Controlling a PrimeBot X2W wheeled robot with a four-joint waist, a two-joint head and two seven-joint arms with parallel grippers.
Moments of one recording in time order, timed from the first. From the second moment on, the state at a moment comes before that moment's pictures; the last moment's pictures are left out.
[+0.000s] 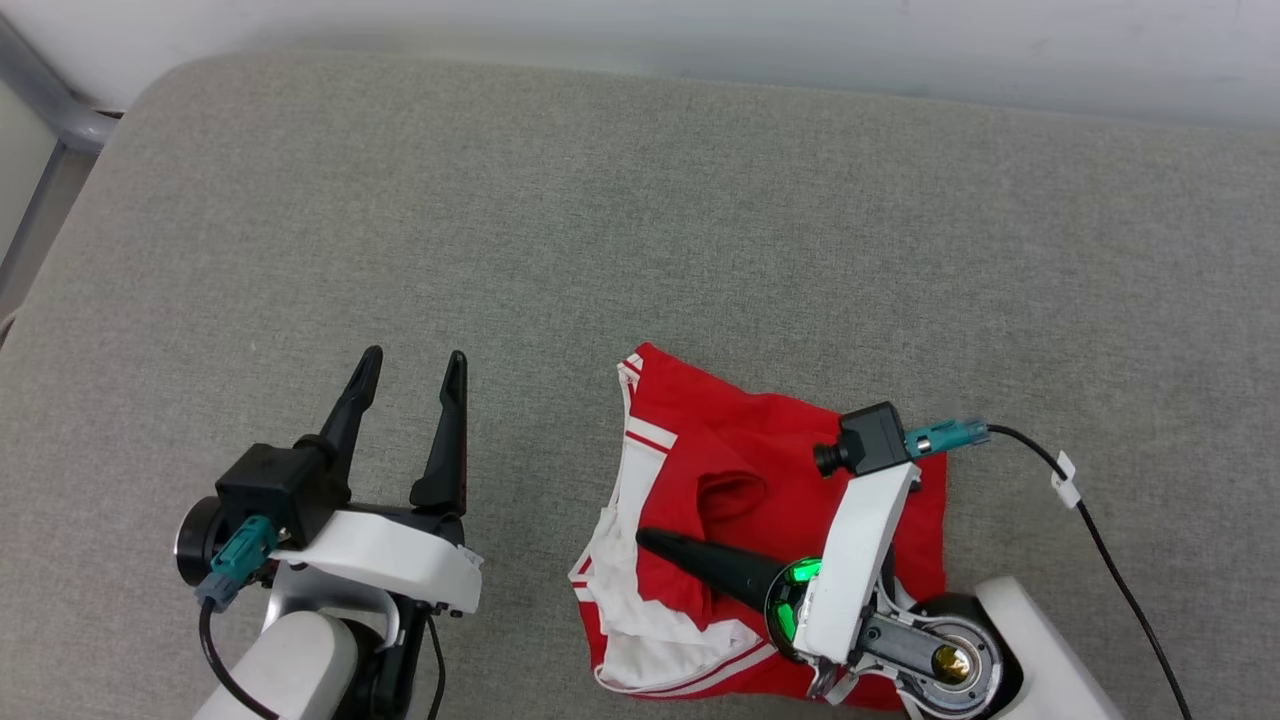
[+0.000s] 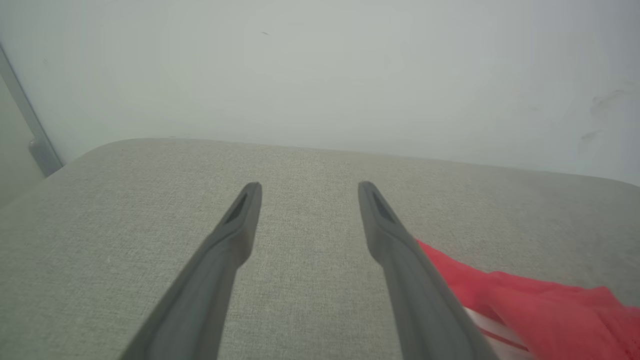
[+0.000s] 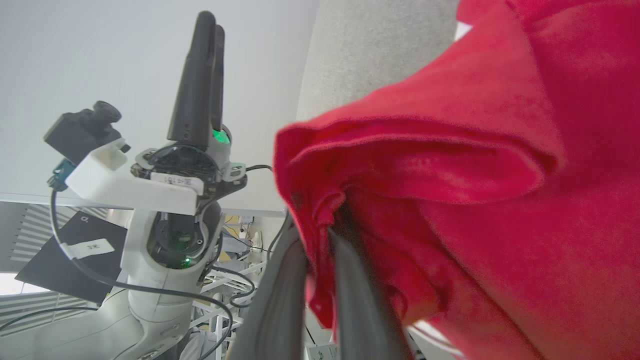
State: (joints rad) left arm -0.25 0.42 -0.47 -0.02 -0.60 0.27 -0.24; right arm -0.29 -0.05 0.39 0.13 1.24 0.13 0.68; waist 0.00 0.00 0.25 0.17
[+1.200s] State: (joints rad) left arm -0.19 0.43 -0.41 0.03 -0.60 0.26 -0.26; right arm -0.29 -0.24 0.24 0.16 0.55 0.13 -0.01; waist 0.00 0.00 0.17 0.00
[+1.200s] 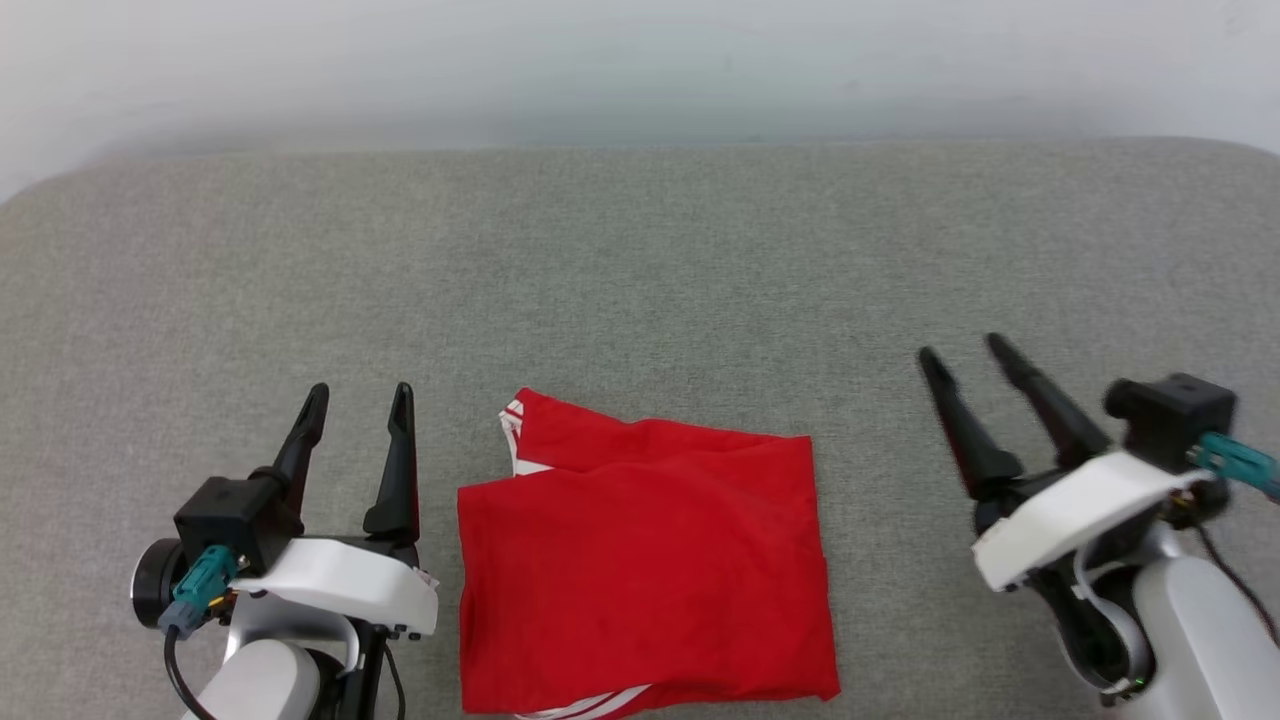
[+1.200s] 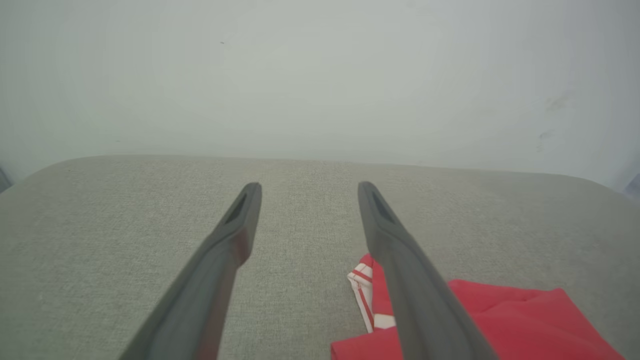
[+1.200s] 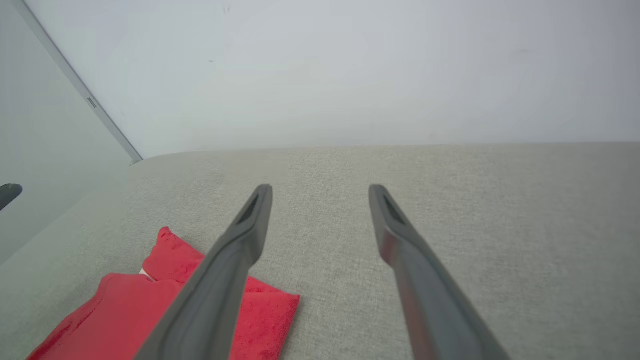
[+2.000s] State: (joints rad) left arm -0.03 0.43 -0.33 0.02 -0.54 0.28 -0.26; right arm 0.05 -0.07 -0.01 -0.17 0.19 0.13 0.04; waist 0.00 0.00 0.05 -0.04
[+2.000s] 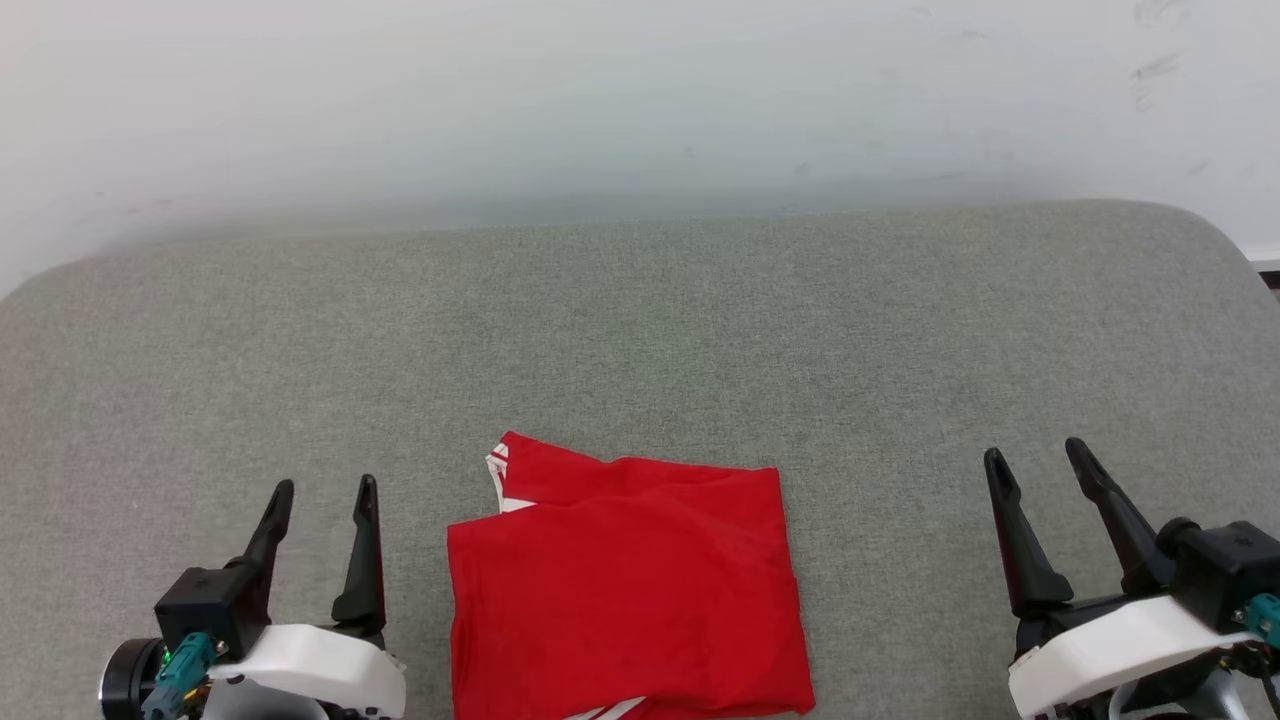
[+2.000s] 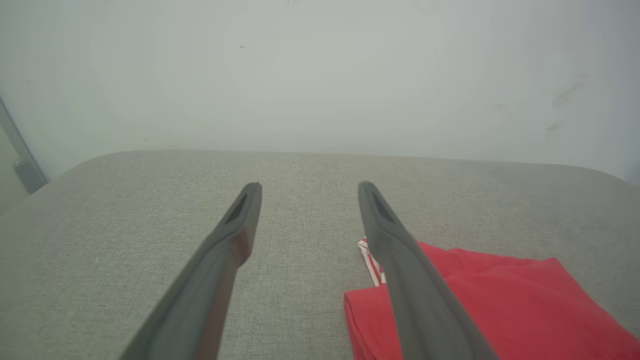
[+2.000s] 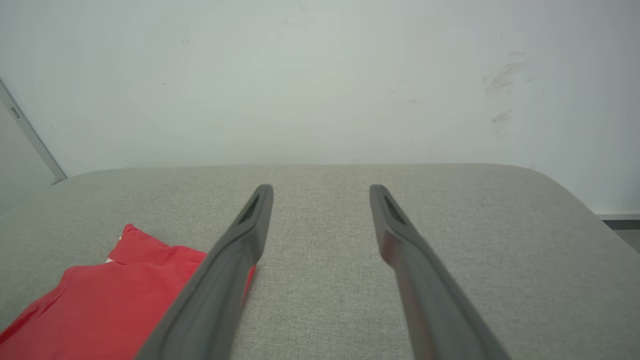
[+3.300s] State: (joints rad) left arm -0.11 0.27 -0.19 -0.03 -0.41 0.17 -0.26; right arm 0.00 -0.23 0.06 -0.01 0.75 0.13 0.58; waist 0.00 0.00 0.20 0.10
